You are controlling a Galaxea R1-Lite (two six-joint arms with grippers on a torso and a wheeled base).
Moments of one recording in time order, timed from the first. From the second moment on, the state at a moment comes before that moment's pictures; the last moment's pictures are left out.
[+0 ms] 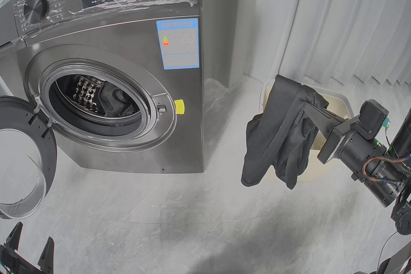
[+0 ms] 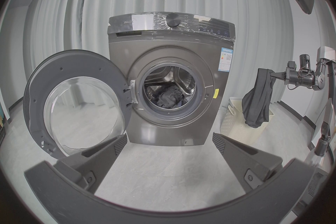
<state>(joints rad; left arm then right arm) 0.00 0.02 -0.02 0.00 0.00 -0.05 0.69 1.47 -0.43 -1.21 -0.20 0.09</state>
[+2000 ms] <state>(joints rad) 0.00 0.02 -0.02 0.00 0.00 -0.05 0.70 1.49 -0.43 -1.21 -0.19 0.10</state>
